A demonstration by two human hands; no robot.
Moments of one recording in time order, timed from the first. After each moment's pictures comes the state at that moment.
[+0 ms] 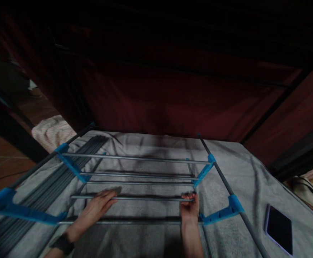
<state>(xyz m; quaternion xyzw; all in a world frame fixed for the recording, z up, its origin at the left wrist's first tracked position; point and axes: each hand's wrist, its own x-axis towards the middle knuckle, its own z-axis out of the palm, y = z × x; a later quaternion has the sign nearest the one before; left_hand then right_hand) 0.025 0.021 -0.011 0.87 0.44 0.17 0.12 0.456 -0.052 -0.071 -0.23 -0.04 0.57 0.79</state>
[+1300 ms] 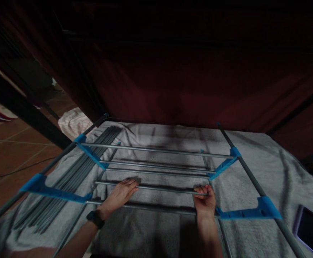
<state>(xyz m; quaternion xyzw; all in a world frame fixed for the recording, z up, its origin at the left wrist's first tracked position) 0.057 0.004 0.017 0.90 0.41 0.11 0.11 0.449 -0.058 -0.050 -0.29 0.05 0.54 0.79</state>
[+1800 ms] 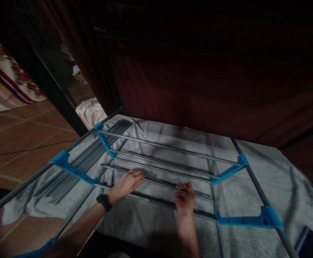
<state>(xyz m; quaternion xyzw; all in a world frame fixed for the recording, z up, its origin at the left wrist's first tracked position) 0.068 -0.002 0.016 0.89 0.43 0.13 0.10 0.367 -0.043 -0.041 -0.34 -0.01 0.59 0.73</state>
